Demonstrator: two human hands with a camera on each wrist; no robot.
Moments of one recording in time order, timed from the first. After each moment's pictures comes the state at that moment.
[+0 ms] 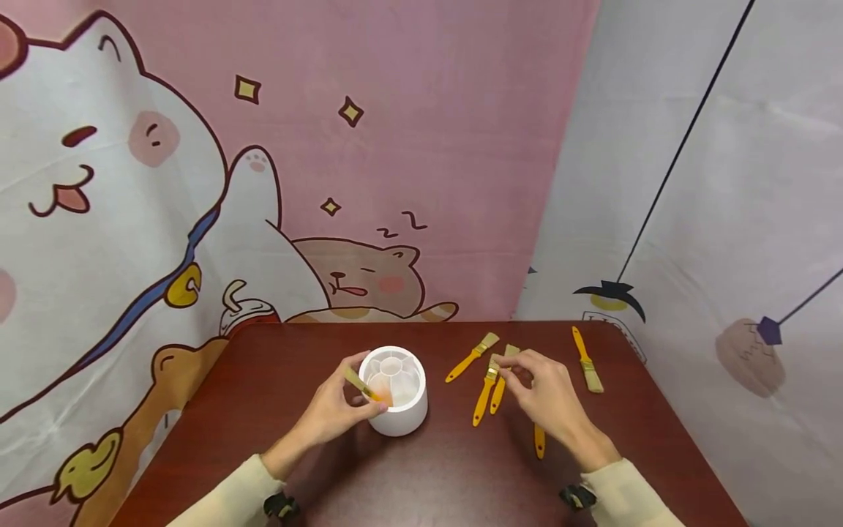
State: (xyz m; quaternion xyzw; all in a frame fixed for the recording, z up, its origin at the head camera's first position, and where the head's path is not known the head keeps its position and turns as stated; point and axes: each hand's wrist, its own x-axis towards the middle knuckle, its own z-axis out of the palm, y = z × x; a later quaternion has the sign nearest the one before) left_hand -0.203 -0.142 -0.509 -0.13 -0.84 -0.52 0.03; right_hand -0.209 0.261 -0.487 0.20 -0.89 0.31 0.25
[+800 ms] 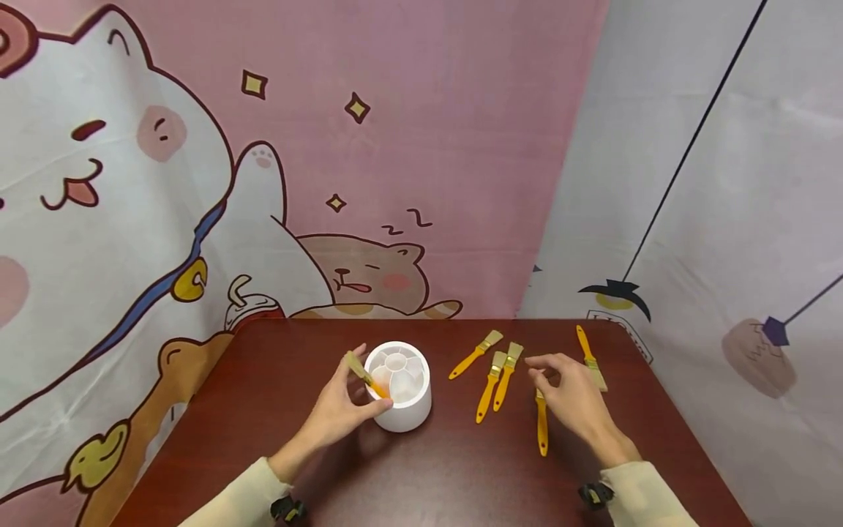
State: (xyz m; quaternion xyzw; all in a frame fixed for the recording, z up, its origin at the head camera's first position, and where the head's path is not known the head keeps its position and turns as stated) left_hand -0.196 -0.139 -0.518 -0.10 -0.83 -0.55 0.04; right_hand -0.217 0.302 -0.508 0.13 -0.92 0.30 0.21
